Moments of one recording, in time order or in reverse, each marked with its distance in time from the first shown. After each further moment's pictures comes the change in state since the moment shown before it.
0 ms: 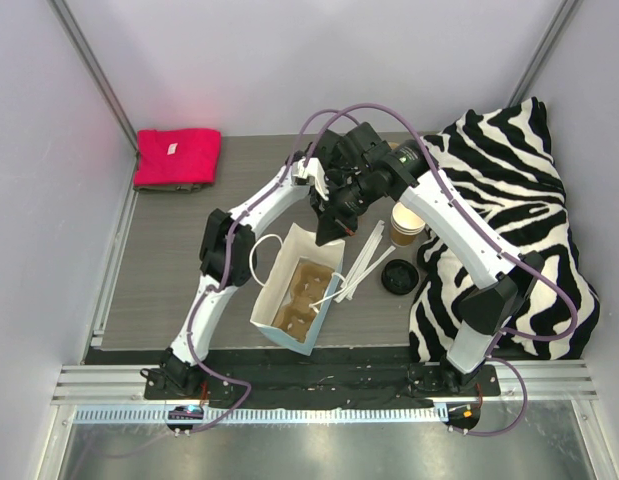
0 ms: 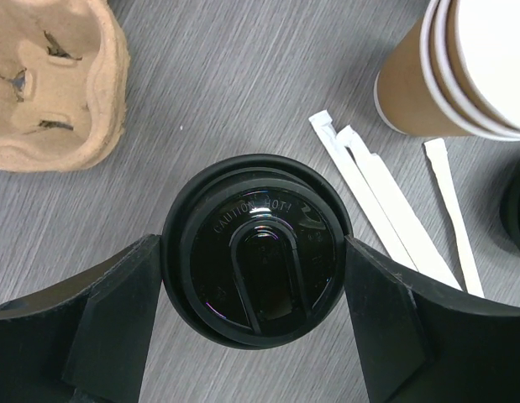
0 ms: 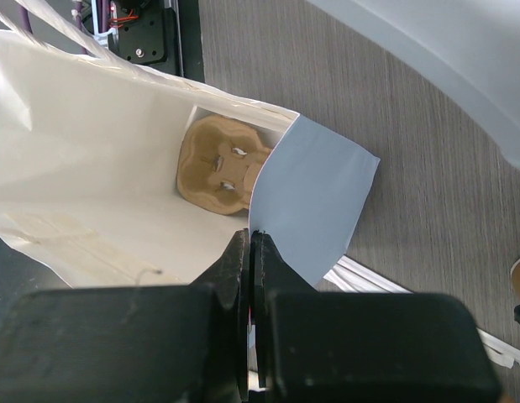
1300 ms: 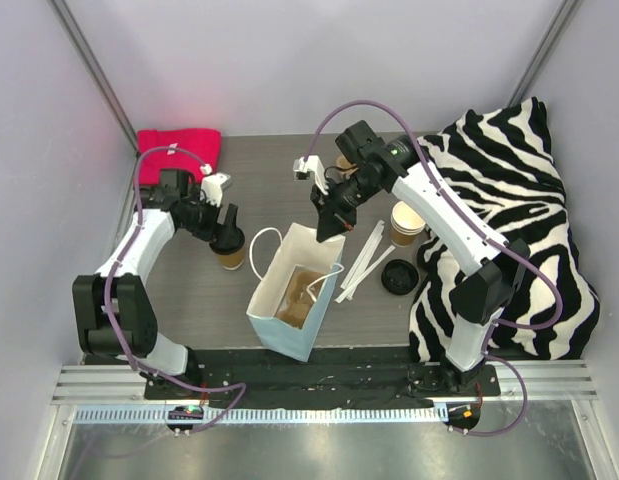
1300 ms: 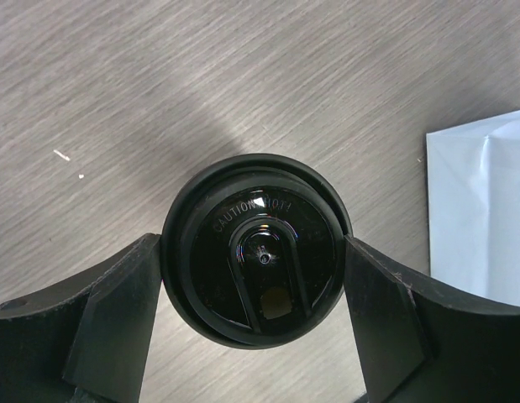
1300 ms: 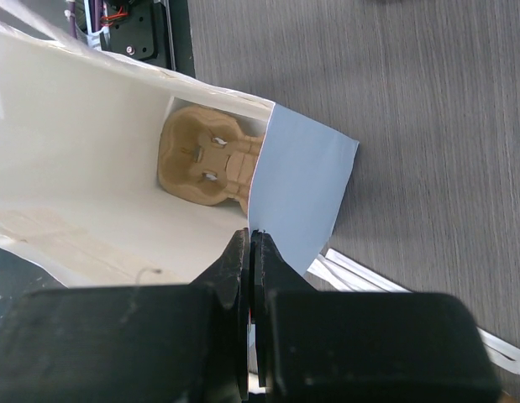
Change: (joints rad) left arm 0.631 -0.885 -1.126 -0.008 0.163 0.050; right arm -0.052 0.079 0.012 -0.011 -0.041 -0.023
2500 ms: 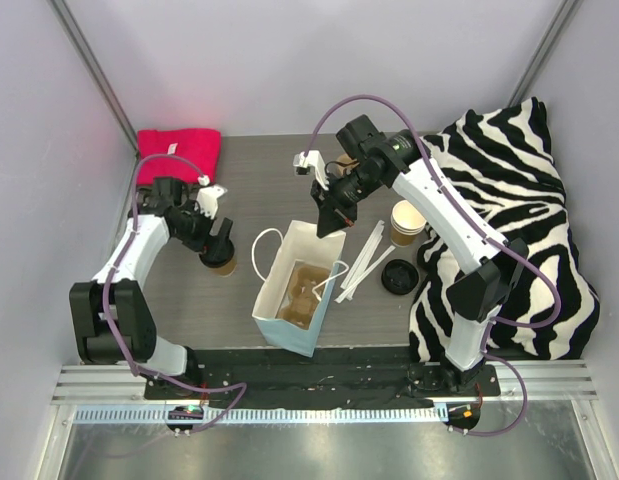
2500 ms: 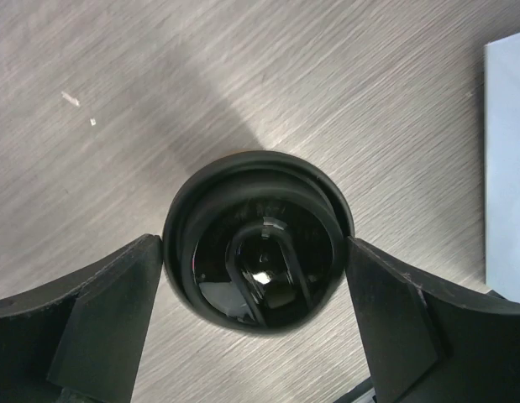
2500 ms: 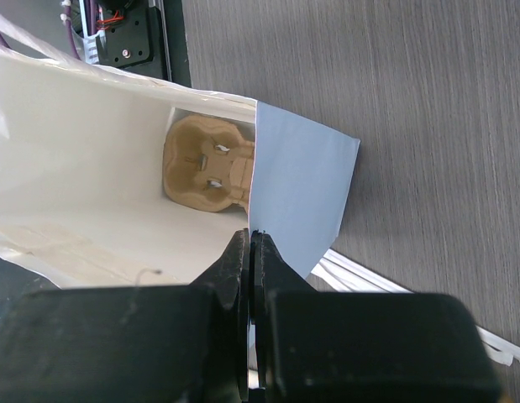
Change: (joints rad) left arm 0.046 -0.042 -0.049 -0.076 -0.043 0.159; right arm -0.006 0.023 0.073 -0.042 0.012 -0.006
